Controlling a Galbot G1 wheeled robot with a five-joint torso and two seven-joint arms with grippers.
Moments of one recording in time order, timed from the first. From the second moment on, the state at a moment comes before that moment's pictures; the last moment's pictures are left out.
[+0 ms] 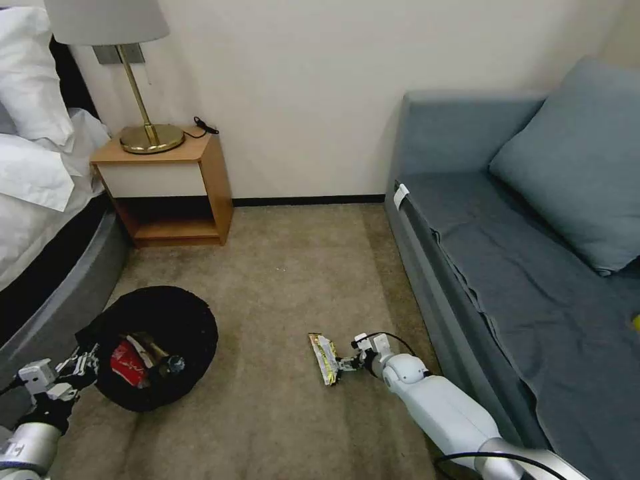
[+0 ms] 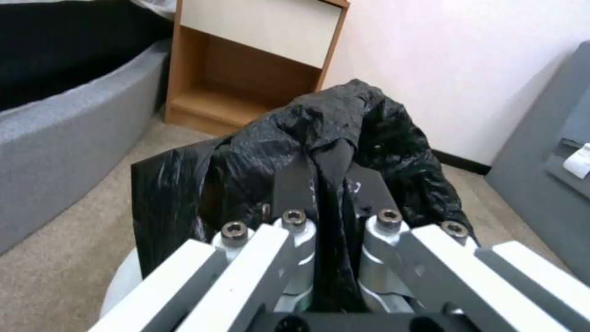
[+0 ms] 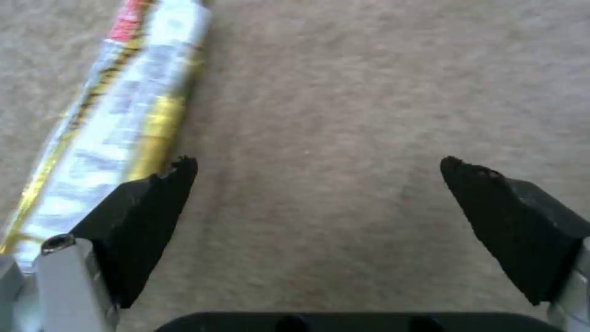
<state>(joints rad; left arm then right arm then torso) 1.55 -1.34 -1.15 -1.77 -0.66 0.10 0.48 -0.68 1.28 -0.21 0.83 0.50 -0.27 -0.15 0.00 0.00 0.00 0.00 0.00</state>
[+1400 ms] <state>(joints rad) 1.56 -1.34 -1.15 -1.77 -0.66 0.08 0.49 -0.70 1.32 -0.20 0.82 0.48 -0.26 -0.15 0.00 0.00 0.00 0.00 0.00</state>
